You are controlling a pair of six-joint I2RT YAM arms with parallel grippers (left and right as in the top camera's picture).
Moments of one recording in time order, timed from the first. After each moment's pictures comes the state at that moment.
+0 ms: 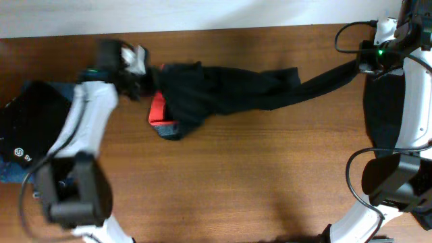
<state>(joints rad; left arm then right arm) 0.01 1.90 1.57 -0.70 0.59 -0.30 -0.29 1.95 2.14 -1.35 -0.14 -0.08</state>
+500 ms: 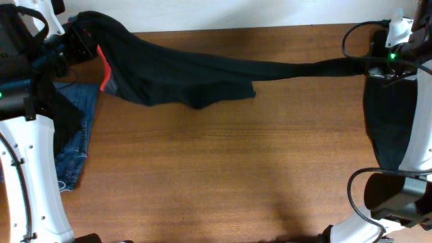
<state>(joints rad) 0.20 1.56 1.82 -0.70 0.59 -0.30 -0.31 1.84 2.14 -1.41 -0.15 -0.08</state>
